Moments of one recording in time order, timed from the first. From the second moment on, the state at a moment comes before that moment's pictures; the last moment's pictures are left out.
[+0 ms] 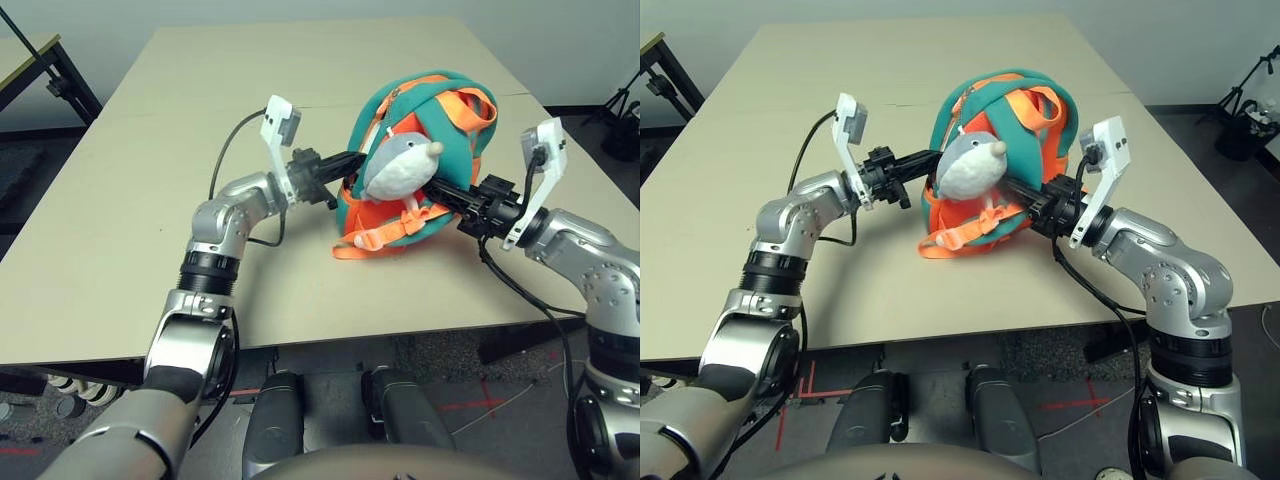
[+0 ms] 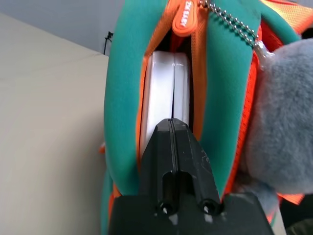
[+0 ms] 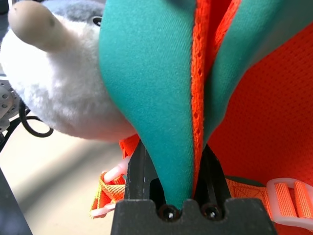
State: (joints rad) left arm -0.82 0.18 -0.01 0.40 -0.48 0.49 -0.86; right arm -0.35 -0.51 -0.21 -0.32 0.81 0.85 0.55
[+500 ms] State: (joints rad) left arm -0.81 0.18 -0.02 0.40 -0.45 0.54 -0.90; right arm -0.34 -0.50 -0.21 -0.32 0.81 0.84 0.52
